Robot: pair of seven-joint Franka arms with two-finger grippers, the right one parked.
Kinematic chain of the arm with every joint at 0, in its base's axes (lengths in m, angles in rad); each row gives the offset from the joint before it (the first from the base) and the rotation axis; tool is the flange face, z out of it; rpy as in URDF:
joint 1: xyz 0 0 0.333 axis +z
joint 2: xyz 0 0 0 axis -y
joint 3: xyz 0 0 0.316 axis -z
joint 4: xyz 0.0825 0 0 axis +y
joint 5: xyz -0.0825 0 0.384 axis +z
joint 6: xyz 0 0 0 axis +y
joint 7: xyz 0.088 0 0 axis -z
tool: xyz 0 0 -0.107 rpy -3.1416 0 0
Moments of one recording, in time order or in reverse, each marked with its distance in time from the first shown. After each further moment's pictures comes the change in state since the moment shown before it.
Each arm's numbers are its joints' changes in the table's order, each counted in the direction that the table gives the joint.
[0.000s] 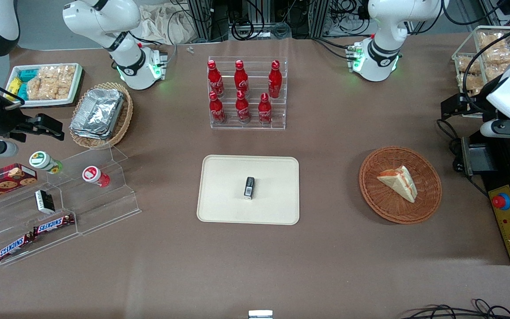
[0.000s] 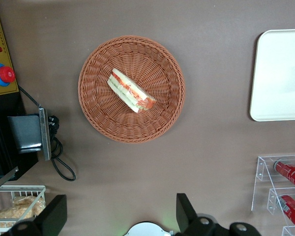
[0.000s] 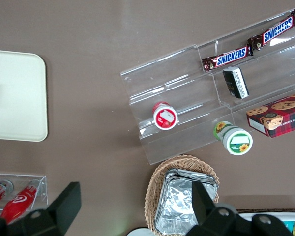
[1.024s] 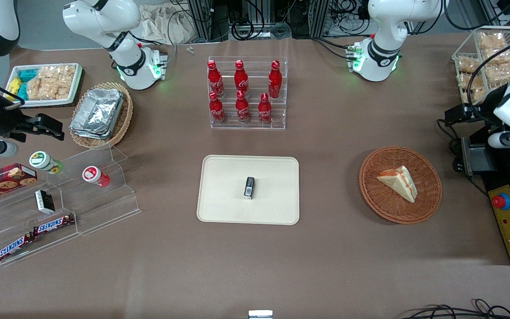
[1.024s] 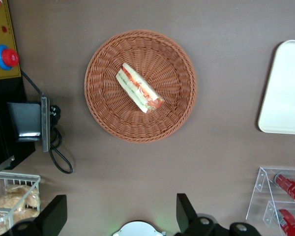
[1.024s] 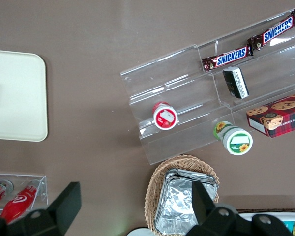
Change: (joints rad) arm 0.004 -0.063 -0.034 -0.004 0.003 -0.005 -0.080
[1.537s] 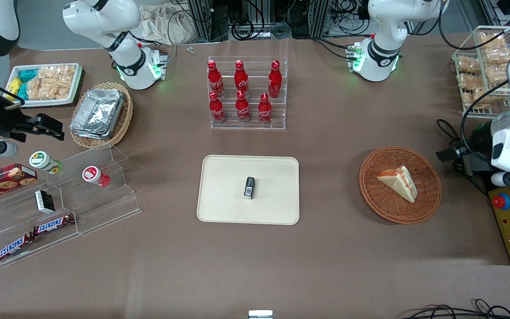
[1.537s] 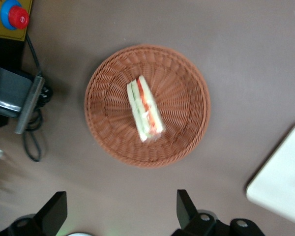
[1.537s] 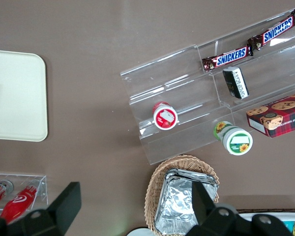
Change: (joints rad) arm -0.002 -0.101 -0.013 0.071 -0.002 -0.199 -0.418
